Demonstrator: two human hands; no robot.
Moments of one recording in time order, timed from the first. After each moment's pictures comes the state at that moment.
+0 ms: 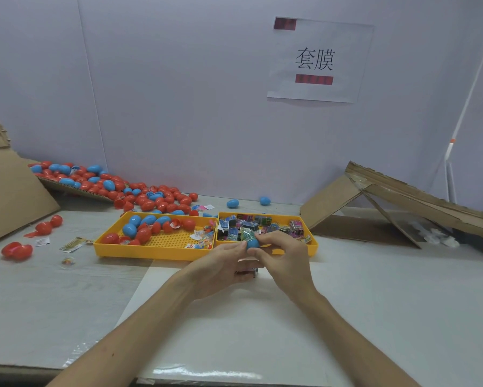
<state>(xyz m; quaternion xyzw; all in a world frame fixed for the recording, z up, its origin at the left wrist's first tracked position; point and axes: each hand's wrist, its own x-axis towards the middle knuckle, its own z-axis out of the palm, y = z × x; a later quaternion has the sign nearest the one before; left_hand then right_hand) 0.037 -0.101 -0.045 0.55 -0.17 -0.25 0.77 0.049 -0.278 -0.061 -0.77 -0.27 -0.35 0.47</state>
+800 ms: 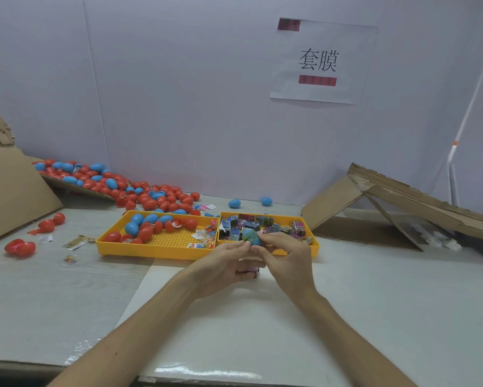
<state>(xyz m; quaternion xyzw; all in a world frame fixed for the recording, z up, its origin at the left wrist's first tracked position) 0.036 -0.100 -0.045 0.57 -0.17 -0.23 0.77 0.050 -0.278 -0.063 -0.76 -0.26 -0.40 0.44</state>
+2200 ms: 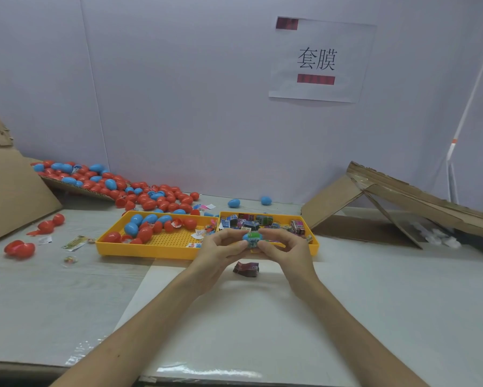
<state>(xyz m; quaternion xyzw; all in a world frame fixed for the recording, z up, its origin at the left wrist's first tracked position) 0.052 -0.100 -0.056 0.56 -0.11 -0.04 0.82 0.051 -0.282 -0.054 -0.67 -0.15 -0.10 0.72</state>
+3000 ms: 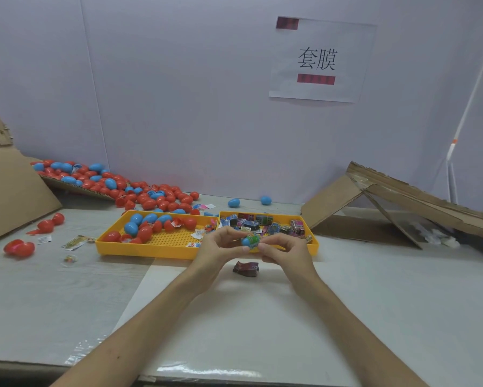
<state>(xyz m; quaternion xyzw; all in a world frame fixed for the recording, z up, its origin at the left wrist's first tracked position) 0.055 -0.099 -0.061 0.64 -0.14 0.02 0.75 0.052 -0.285 -0.053 -0.73 -0.11 -0.09 0.67</state>
